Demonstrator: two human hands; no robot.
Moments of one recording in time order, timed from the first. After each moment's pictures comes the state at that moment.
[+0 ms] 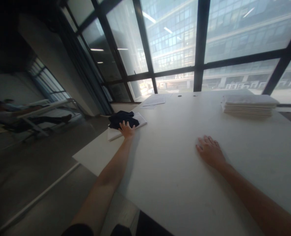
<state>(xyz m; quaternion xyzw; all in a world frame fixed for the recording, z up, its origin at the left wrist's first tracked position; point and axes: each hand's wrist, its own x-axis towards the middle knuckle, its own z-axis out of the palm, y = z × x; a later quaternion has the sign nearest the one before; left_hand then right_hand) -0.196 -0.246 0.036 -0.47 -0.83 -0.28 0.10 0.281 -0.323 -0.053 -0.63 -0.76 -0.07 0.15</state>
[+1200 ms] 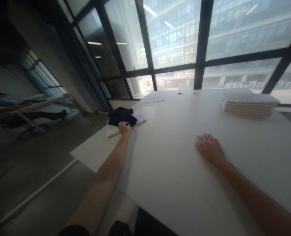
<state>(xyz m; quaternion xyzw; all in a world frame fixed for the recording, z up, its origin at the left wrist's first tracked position) -0.232 -0.227 0.021 -0.45 -0.78 -0.42 0.07 0.282 -0.325 -0.049 -0.63 -0.76 -0.07 0.15</state>
